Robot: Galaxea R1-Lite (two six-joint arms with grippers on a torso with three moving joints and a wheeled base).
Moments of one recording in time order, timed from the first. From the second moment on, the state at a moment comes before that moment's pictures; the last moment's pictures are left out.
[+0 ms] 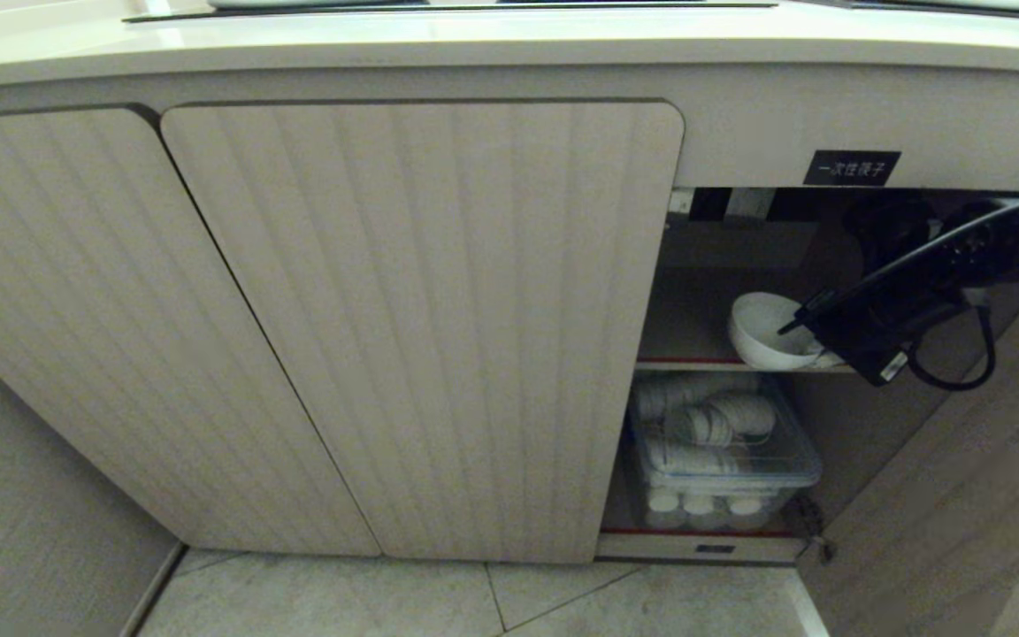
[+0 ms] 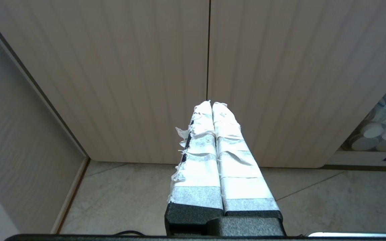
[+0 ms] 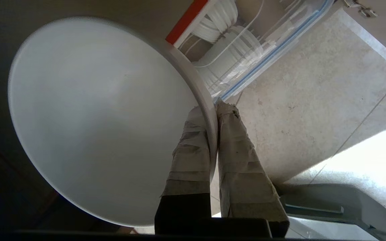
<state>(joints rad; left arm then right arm) 0.00 0.00 0.00 0.00 0.00 0.00 0.03 2.04 -1.67 0.53 -0.02 0.93</state>
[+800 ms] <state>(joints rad) 0.00 0.00 0.00 0.00 0.00 0.00 0.03 2.09 -1.70 0.53 -0.02 0.92</state>
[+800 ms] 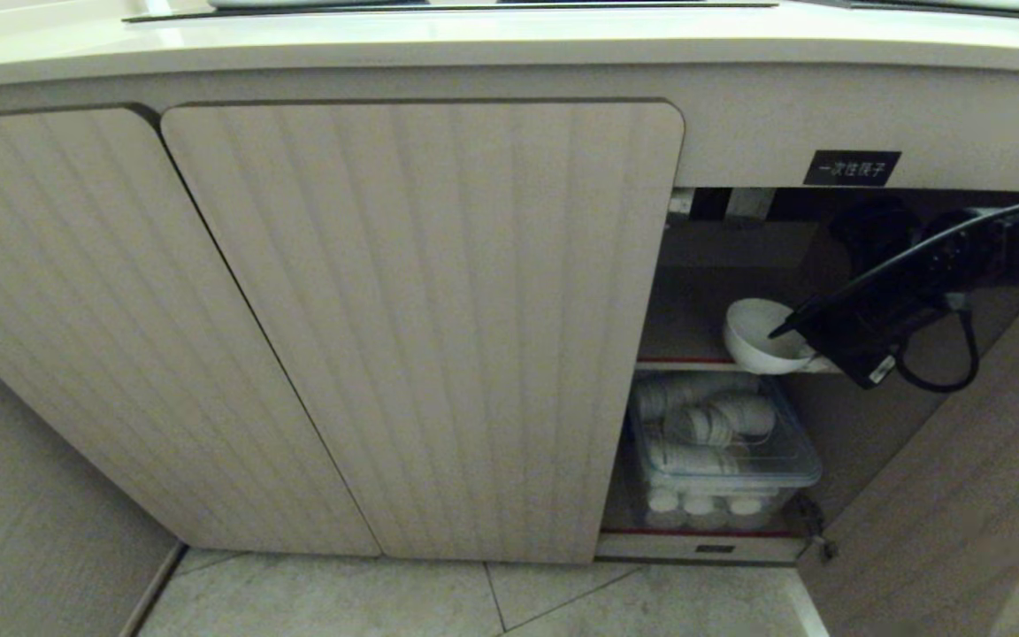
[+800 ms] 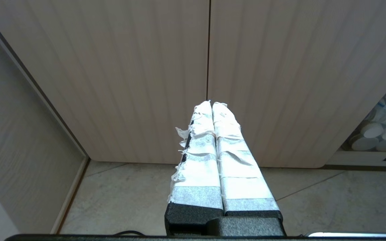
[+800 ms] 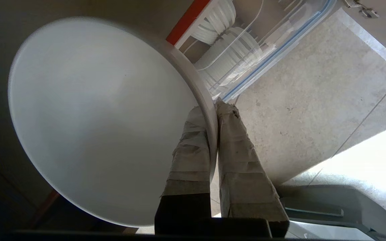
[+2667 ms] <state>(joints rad) 0.00 0.00 0.00 0.00 0.00 0.00 0.03 2.19 -1.83 0.53 -0.08 0.92</state>
